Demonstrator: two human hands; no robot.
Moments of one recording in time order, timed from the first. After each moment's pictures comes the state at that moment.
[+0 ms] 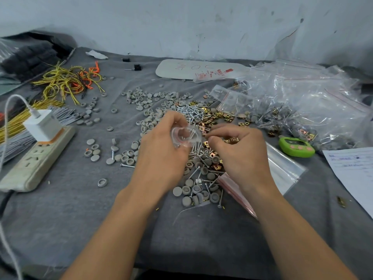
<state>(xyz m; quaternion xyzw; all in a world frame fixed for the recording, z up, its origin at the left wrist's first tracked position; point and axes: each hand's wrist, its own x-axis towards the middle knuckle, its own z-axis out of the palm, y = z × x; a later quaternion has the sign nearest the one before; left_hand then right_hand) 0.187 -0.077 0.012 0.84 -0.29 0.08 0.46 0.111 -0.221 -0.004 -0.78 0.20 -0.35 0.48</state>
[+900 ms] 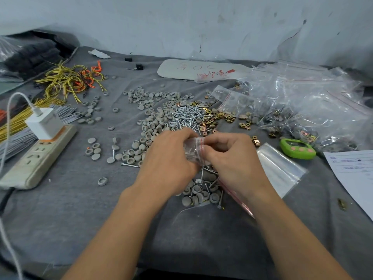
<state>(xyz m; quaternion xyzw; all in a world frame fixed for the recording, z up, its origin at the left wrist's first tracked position) 0.191 -0.083 0.002 0.88 -0.34 0.05 0.32 0.111 -0.213 -0.011 -0.78 0.15 -0.25 0.56</state>
